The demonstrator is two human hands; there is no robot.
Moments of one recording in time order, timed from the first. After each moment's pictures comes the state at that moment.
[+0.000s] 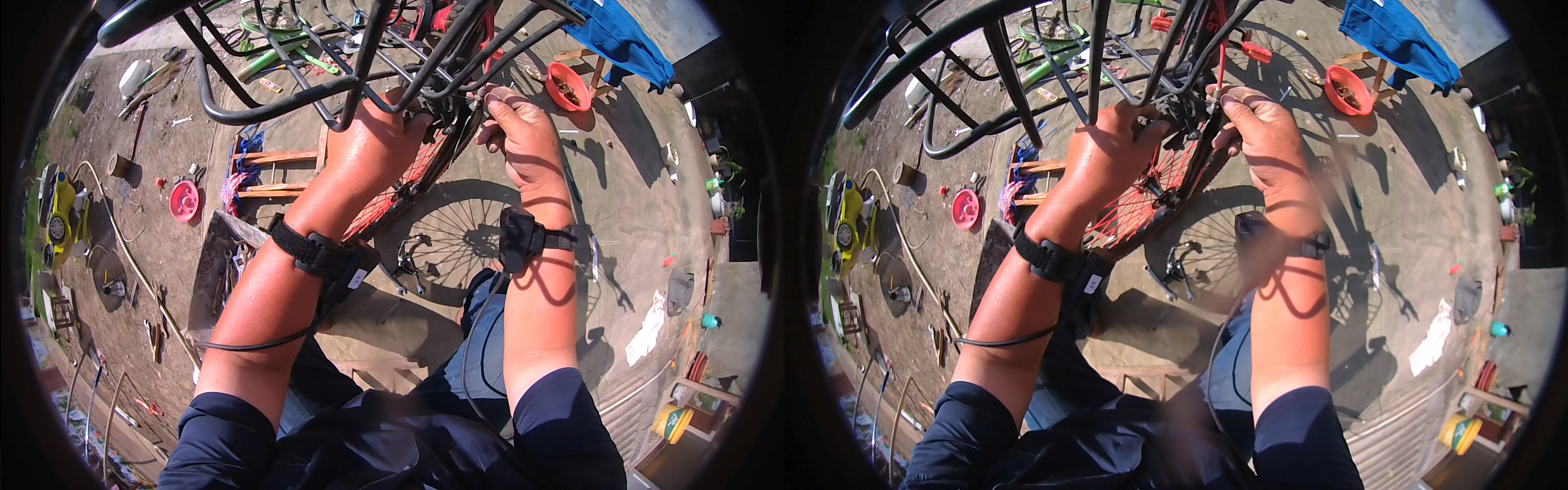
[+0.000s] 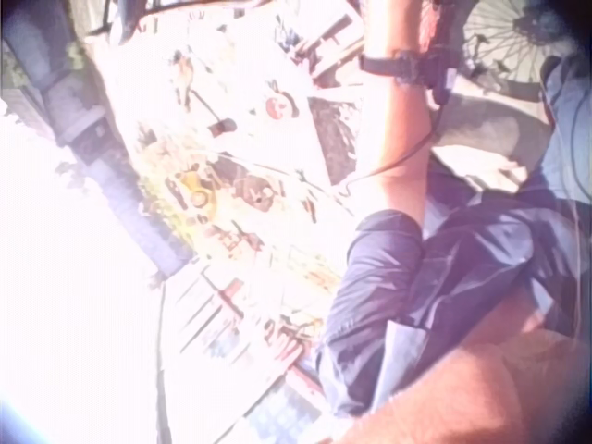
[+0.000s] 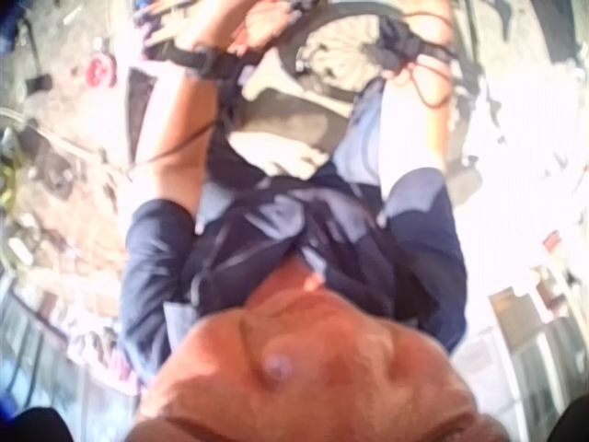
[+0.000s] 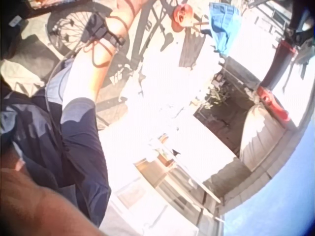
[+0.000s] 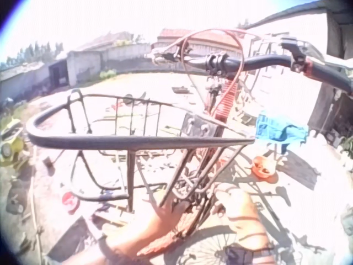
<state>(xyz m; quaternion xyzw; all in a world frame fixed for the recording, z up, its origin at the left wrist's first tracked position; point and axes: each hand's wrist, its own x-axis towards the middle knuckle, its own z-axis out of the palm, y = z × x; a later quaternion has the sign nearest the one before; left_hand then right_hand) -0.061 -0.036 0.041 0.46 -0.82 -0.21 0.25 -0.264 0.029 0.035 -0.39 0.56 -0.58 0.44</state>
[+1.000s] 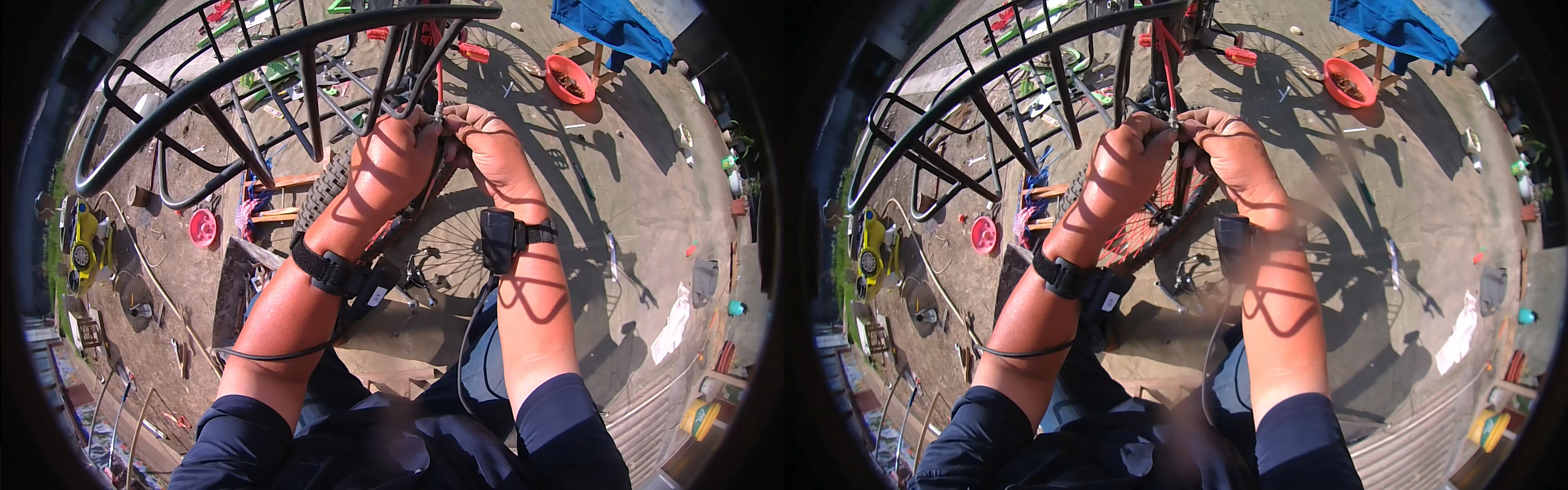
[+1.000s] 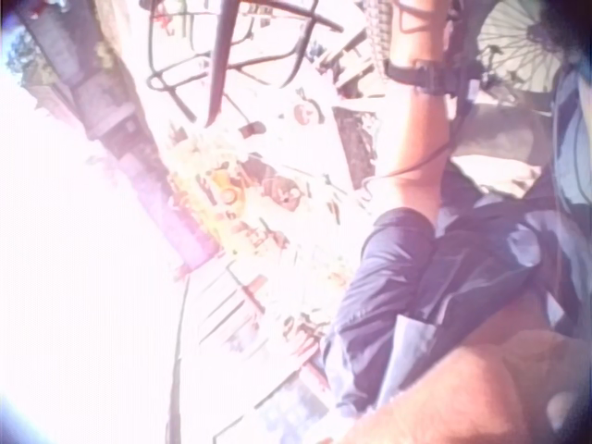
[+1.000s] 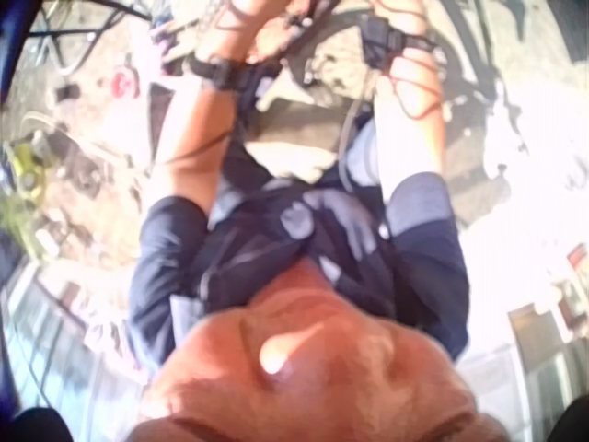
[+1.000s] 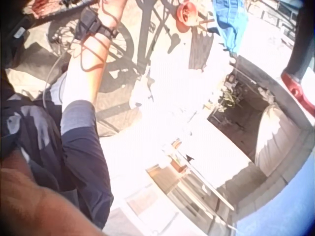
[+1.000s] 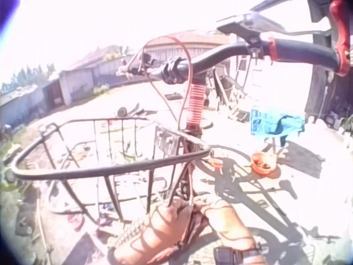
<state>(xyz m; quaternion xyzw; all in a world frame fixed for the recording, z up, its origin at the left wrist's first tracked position) -0.112 -0.026 0.049 0.39 -0.79 -0.36 0.31 -0.275 0.020 0.009 -0.33 0.44 -0.62 0.57</state>
